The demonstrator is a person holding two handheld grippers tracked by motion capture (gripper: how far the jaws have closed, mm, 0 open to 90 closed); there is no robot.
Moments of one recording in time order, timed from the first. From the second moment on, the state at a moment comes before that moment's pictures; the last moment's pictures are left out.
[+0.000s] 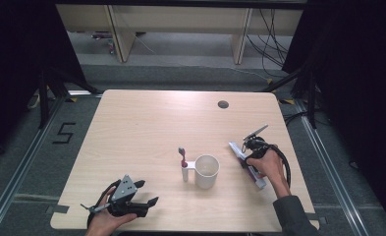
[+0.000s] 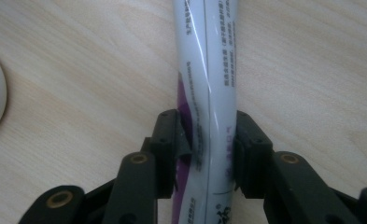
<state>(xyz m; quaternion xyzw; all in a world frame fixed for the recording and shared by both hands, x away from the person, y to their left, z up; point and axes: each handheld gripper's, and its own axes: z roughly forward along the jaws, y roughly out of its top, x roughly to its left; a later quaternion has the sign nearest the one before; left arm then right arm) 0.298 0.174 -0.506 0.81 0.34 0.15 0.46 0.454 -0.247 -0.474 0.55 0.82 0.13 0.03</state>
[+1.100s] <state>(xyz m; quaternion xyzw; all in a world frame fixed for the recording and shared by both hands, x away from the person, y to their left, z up) 0.298 0.172 -0.509 0.81 0.34 0.15 0.45 0.460 -0.252 -0.461 0.45 0.87 0.18 0.01</state>
